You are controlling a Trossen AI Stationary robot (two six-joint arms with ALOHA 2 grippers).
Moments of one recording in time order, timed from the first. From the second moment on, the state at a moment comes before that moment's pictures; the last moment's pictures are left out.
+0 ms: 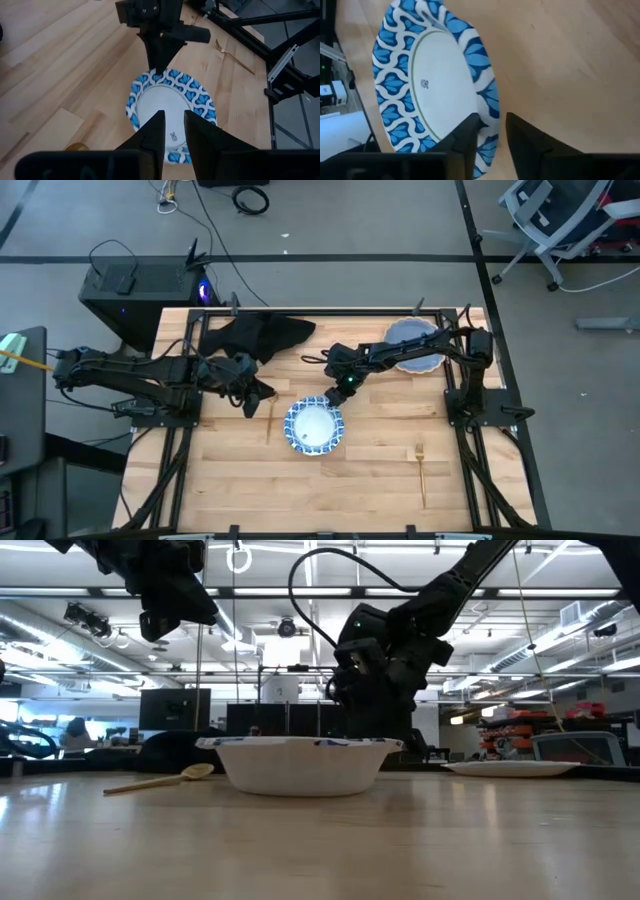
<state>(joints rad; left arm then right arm) -0.05 0.92 0.69 -0.33 -0.10 -0.61 -0.23 1.89 1.10 -0.27 -0.53 0.65</state>
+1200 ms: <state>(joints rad) -0.05 0.92 0.69 -0.33 -0.10 -0.61 -0.67 1.53 1.10 -0.53 -0.22 0.54</state>
